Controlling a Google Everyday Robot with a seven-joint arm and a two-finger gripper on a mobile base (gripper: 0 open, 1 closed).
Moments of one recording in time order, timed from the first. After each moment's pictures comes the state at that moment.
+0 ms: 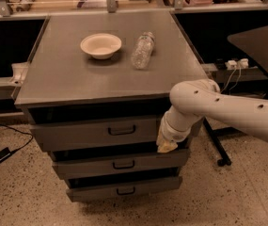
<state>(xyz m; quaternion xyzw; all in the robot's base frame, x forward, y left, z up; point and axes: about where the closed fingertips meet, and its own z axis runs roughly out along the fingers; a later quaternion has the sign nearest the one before) 0.535 -0.124 0.619 -0.70 0.70 0.05 0.11</state>
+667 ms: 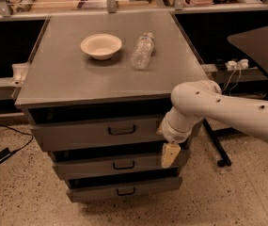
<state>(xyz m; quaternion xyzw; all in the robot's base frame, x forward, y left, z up) 0.535 -0.124 0.619 -0.70 0.70 0.05 0.11</state>
